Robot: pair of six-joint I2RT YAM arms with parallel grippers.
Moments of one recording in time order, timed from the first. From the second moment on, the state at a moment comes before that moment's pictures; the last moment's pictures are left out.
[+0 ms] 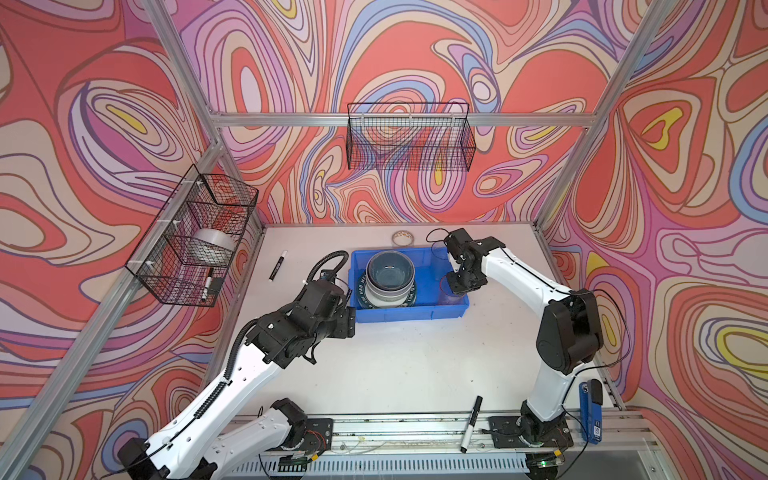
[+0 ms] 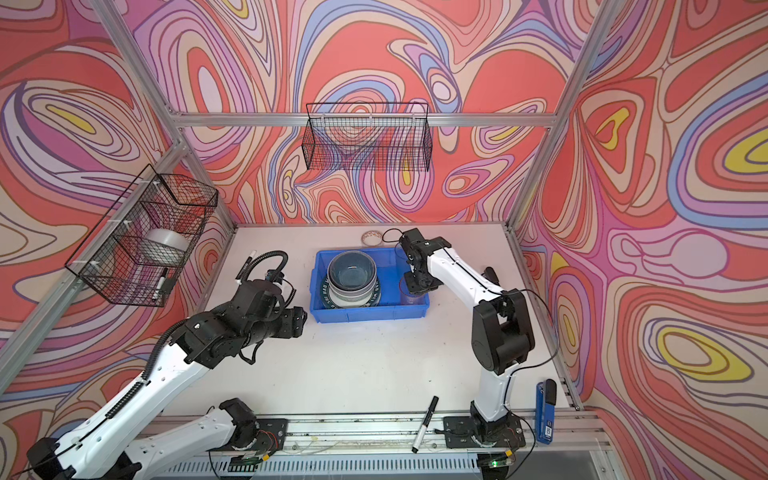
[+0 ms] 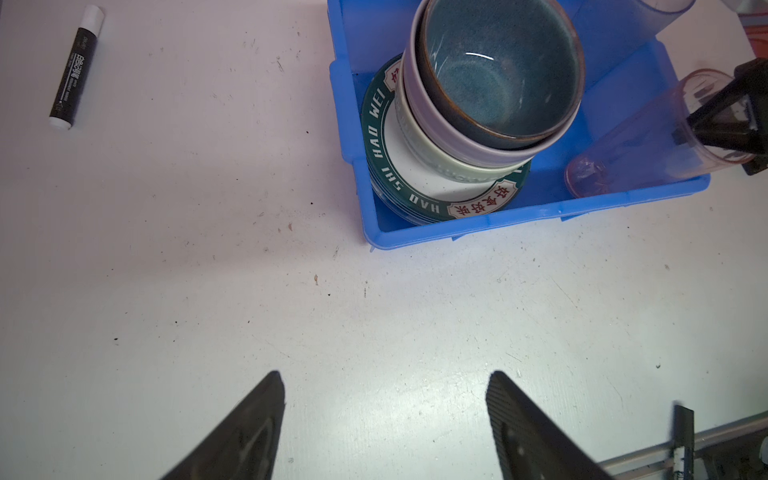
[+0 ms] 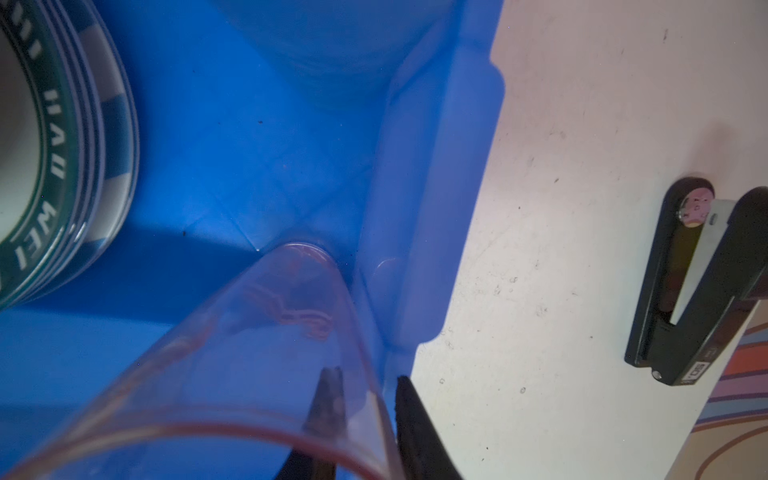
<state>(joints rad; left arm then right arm) -0.63 0.96 1.05 -0.98 -0.21 -0.50 0.40 1.84 1.57 -1.08 0.16 0.15</state>
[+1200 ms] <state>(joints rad) -0.28 1.06 0.89 -0.64 -0.25 -0.34 0.16 1.40 1.27 -0.74 0.28 0.24</state>
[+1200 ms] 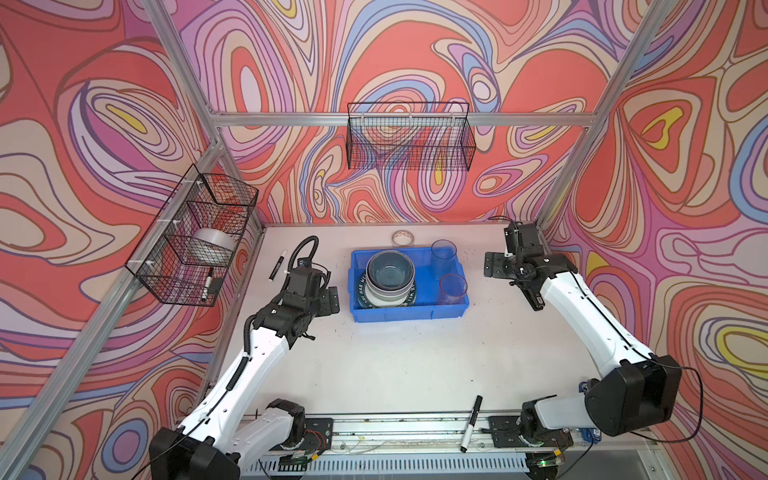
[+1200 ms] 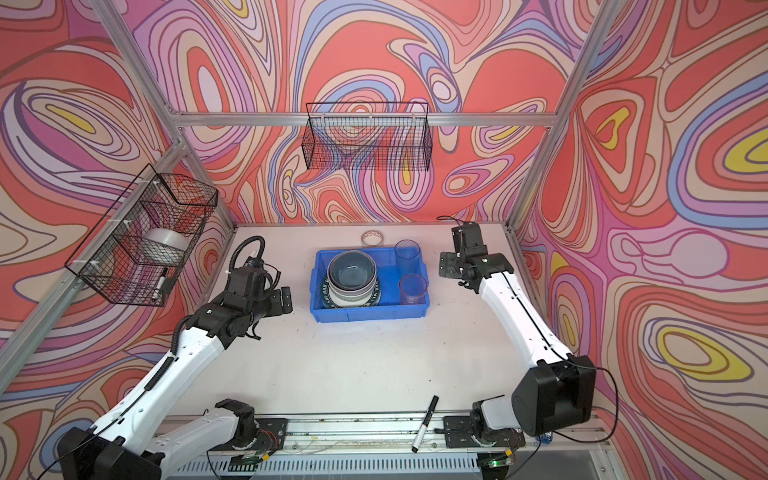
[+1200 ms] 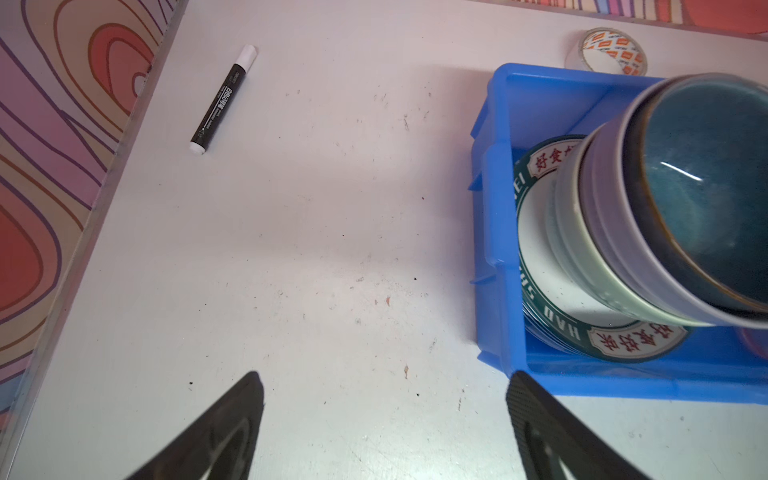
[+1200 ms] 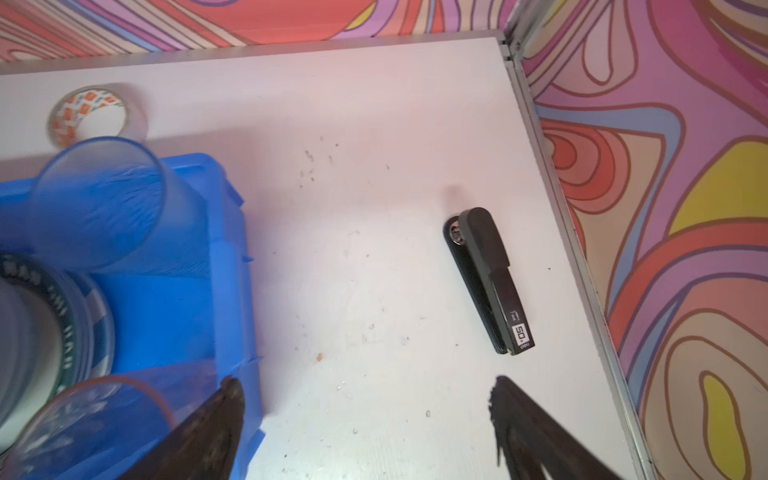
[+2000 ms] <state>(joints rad) -0.12 1.34 0.51 0.16 -0.35 -0.13 0.06 1.56 0.78 0.06 0.32 0.27</state>
